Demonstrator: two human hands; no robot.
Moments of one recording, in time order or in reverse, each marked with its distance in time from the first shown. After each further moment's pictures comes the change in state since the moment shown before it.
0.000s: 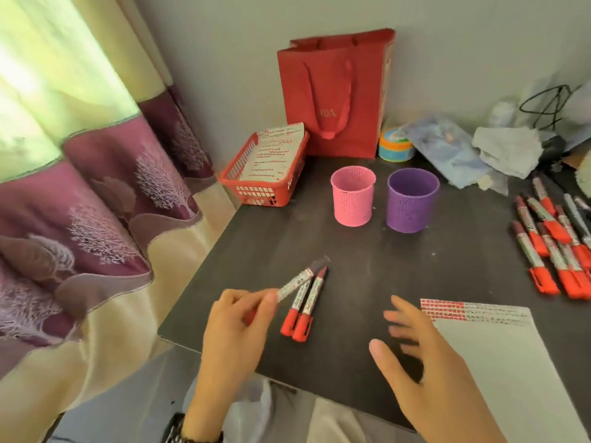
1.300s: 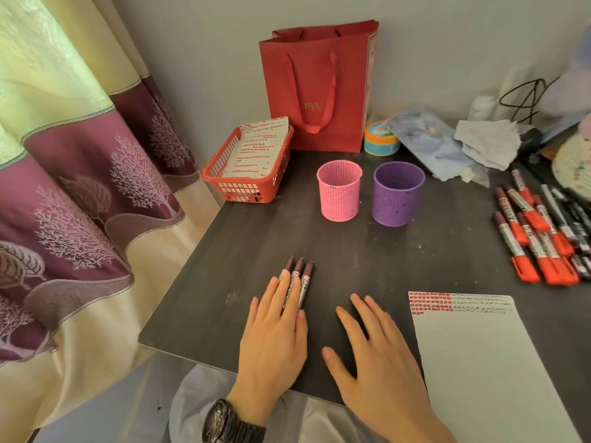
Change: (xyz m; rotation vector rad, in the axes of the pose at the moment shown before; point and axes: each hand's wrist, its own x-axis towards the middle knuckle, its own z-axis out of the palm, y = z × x) left_hand 0.002 -0.029 0.078 0.560 -0.183 0.341; right_hand 0.015 0.036 0.061 -0.682 -0.106 -0.070
